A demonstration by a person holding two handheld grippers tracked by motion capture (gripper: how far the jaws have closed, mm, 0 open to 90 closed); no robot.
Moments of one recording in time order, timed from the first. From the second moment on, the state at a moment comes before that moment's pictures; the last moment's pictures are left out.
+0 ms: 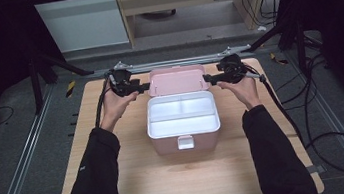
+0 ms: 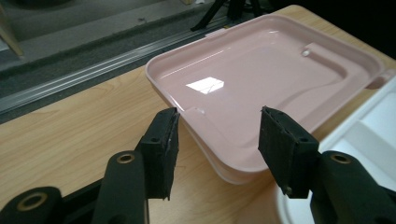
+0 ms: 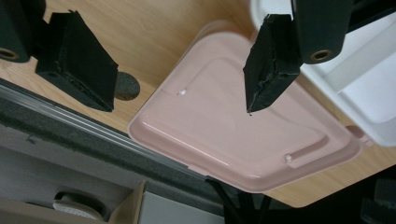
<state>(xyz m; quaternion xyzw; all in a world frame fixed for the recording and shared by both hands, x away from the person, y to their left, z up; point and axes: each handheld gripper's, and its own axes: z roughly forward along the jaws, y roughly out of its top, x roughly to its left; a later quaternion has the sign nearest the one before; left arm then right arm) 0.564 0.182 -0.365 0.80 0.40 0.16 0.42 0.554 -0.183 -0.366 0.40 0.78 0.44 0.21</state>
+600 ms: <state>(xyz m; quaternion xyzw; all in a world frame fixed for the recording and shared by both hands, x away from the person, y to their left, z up) 0.580 0.165 -0.395 0.81 0.42 0.14 0.40 0.575 -0.166 -0.398 0.42 0.78 0.43 0.19</state>
